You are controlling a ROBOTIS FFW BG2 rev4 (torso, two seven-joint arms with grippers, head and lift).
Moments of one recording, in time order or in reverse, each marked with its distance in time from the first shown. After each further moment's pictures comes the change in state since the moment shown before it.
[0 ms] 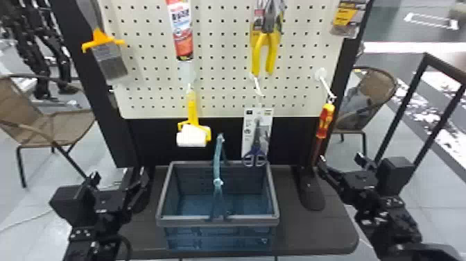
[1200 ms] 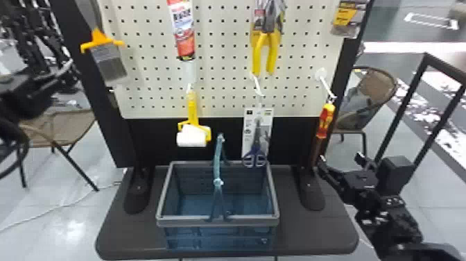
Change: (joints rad) left arm -0.367 0.131 0.344 -0.413 0.278 0.859 -0.388; right arm 0.002 -0.003 0.002 -0.010 0.000 0.008 0.000
